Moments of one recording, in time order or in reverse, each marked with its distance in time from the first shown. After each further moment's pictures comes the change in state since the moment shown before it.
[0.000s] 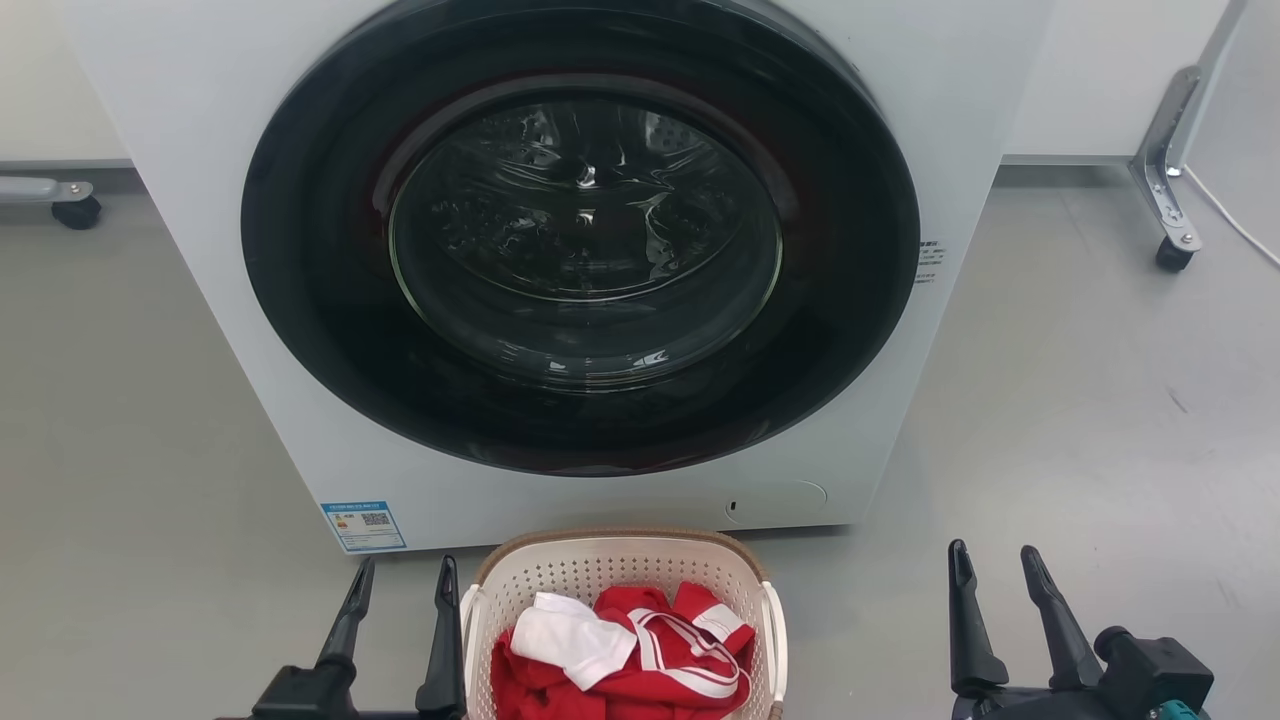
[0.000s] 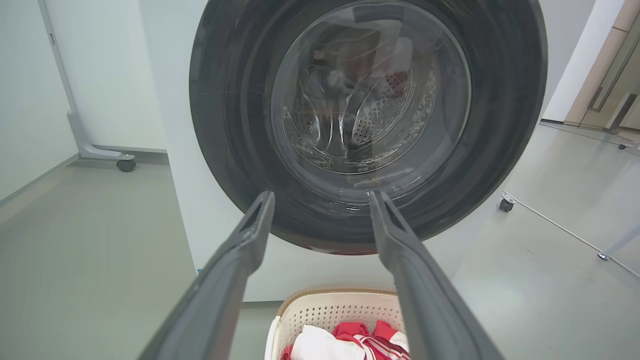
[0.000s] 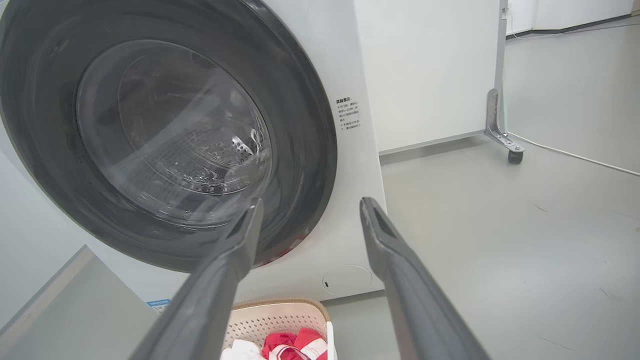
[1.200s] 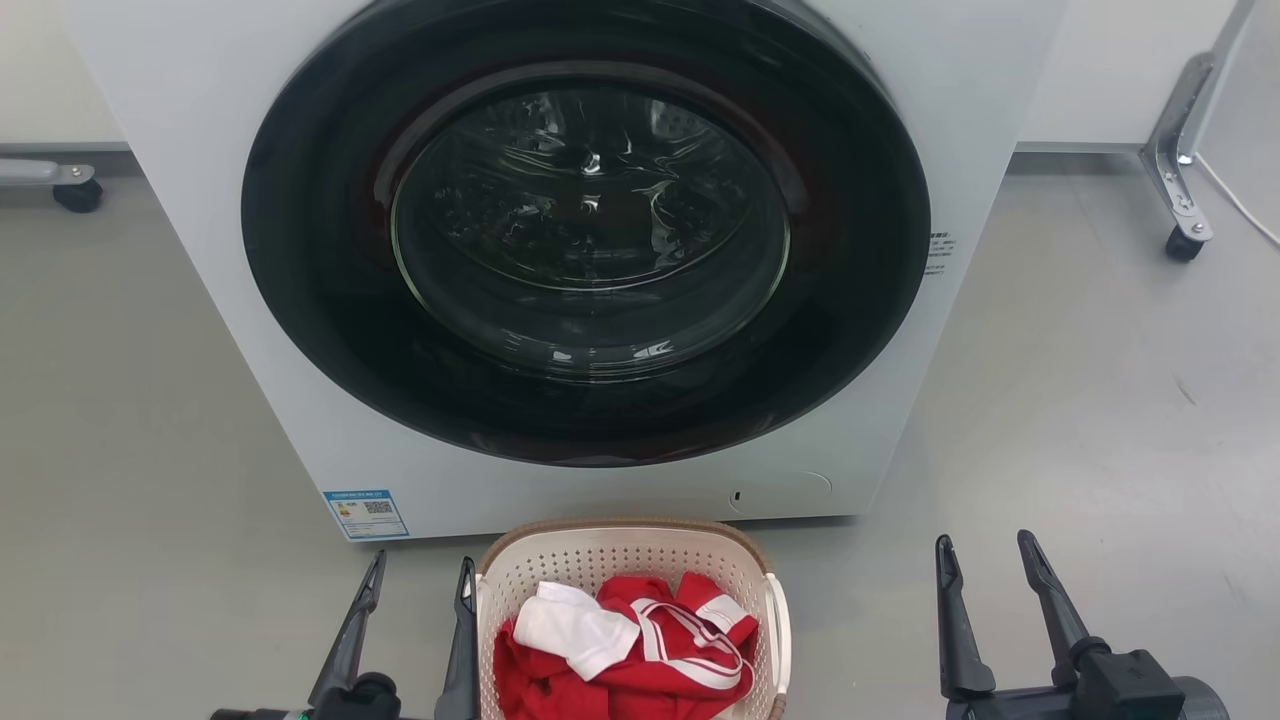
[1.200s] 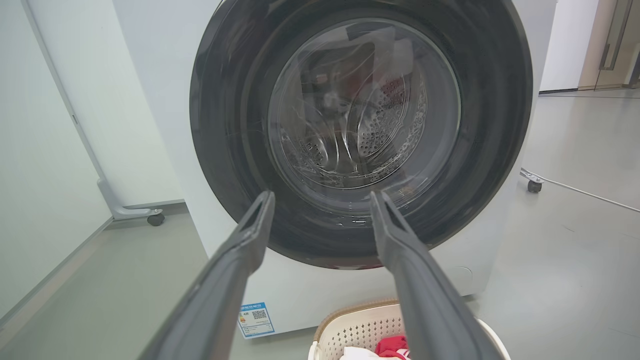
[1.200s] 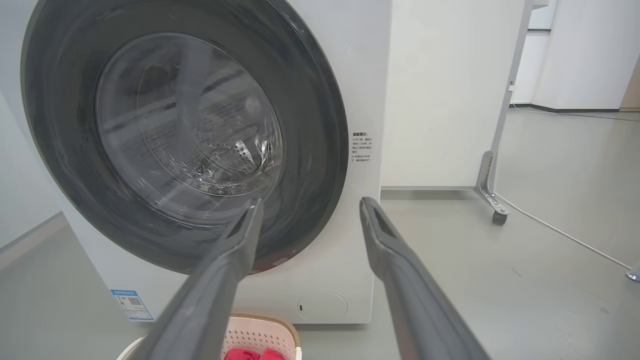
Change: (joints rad) left arm 0.021 -0.007 -0.015 -0.037 0.222 0.035 -0.052; right arm 0.018 -0.002 0.015 -0.051 -0.219 -0.034 -0.051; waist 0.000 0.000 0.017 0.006
